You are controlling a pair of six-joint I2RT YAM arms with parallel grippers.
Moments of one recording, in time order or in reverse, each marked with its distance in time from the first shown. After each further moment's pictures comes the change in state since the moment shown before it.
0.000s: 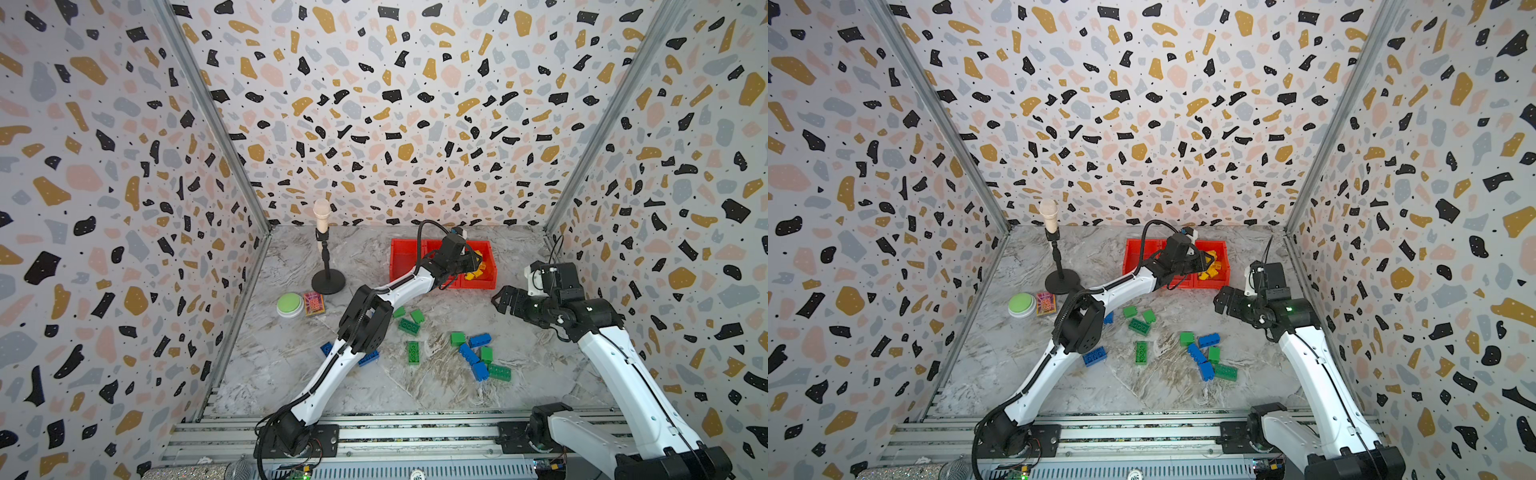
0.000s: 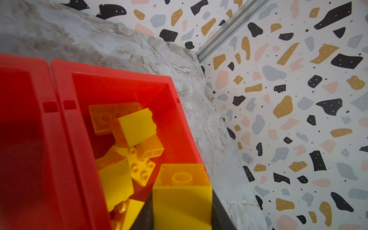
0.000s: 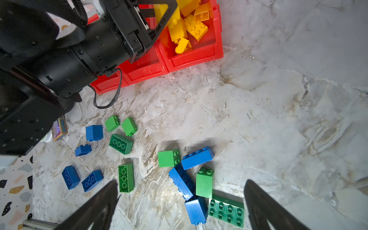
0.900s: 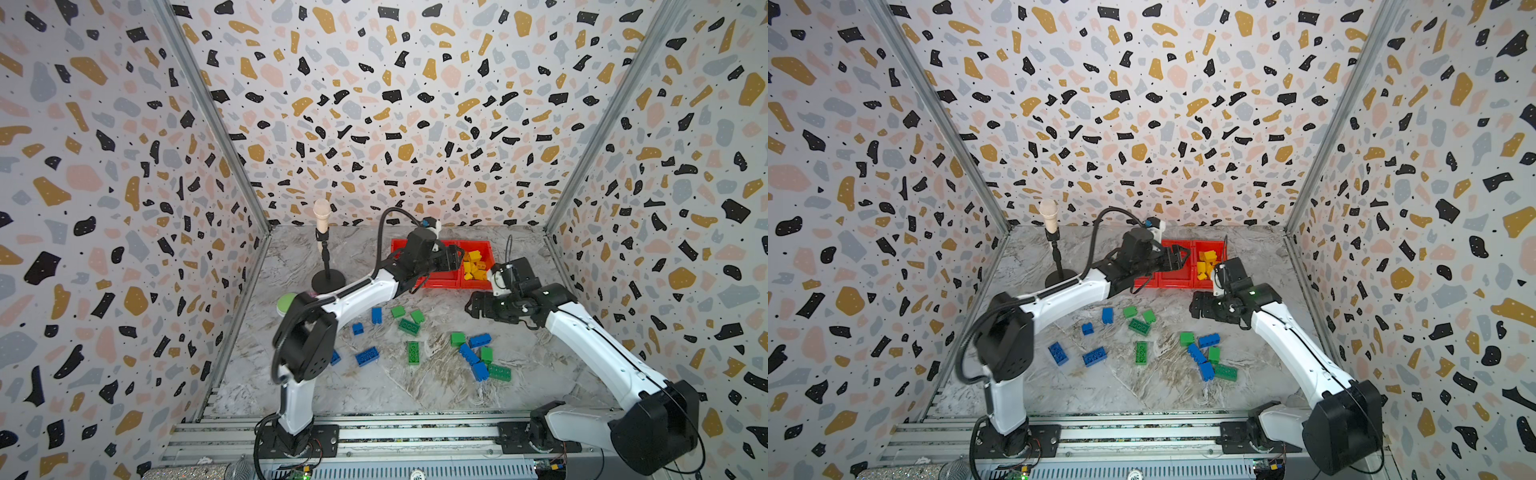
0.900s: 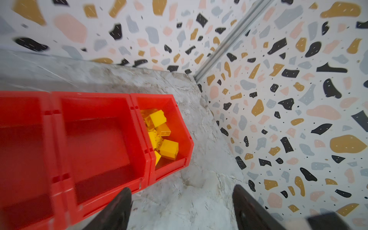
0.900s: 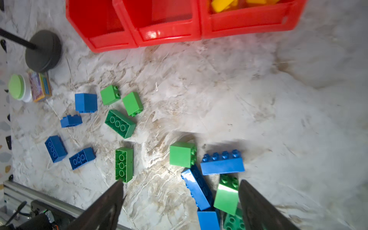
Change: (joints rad) left arm 0.053 -0.768 -0.800 0.058 -0.130 0.142; right arm 0.253 0.257 -0.006 0.126 -0.005 -0.020
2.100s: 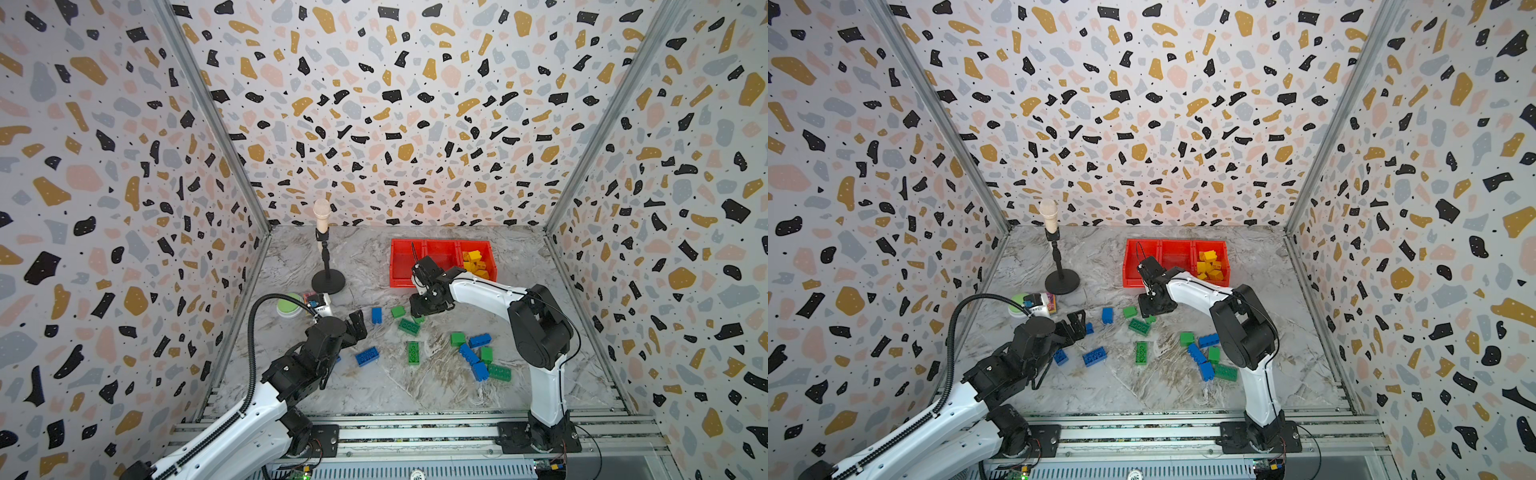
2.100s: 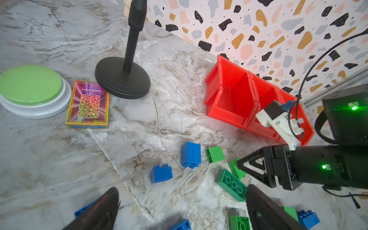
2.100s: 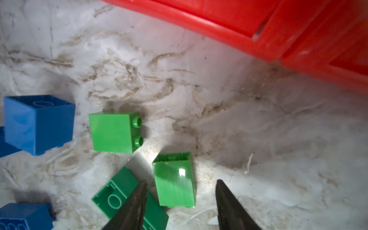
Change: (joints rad) left arm 0.054 -1.074 -0.943 -0.330 -0.501 -0.129; right arm 0.271 0.734 0.430 0.138 0.088 -0.074
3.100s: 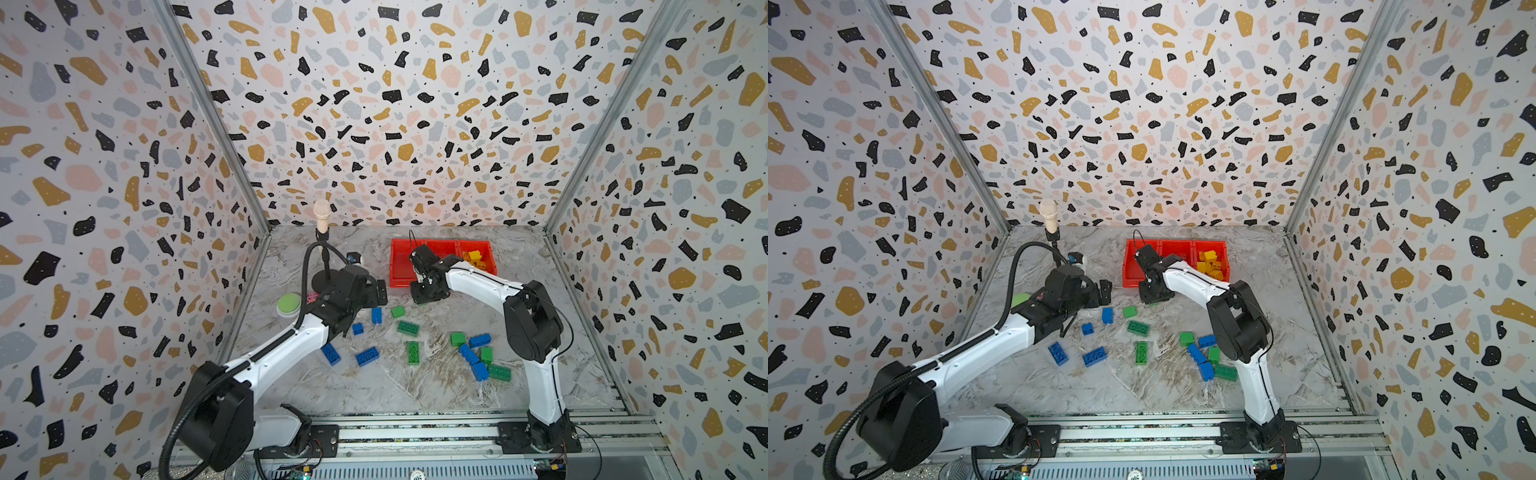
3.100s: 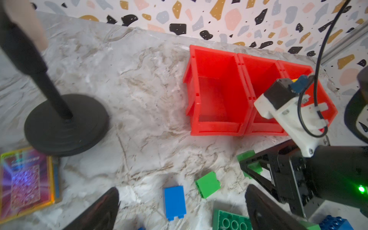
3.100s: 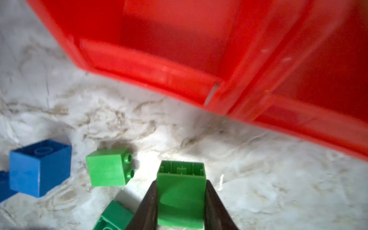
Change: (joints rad) left arm 0.140 0.603 0.413 0.153 0.252 0.320; right arm -0.058 0.069 0.216 -0.115 0.114 0.029
